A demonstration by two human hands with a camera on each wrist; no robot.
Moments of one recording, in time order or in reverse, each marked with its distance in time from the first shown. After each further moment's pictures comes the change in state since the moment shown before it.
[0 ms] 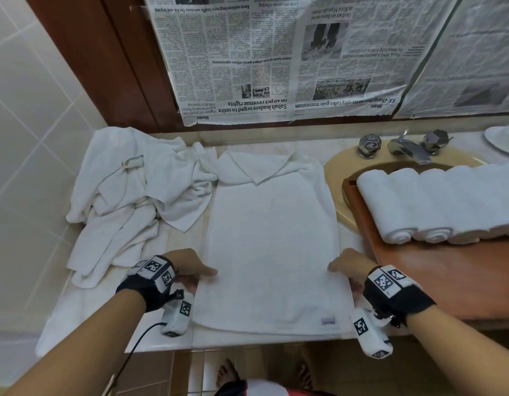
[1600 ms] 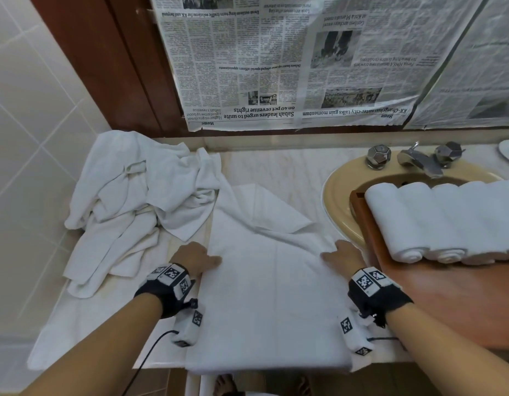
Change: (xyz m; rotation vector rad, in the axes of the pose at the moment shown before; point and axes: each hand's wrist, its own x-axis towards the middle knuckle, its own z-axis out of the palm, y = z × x) left_hand 0.032 0.014 -0.002 0.116 0.416 0.064; right_hand 0.046 -0.031 0.000 -0.193 0.250 -0.135
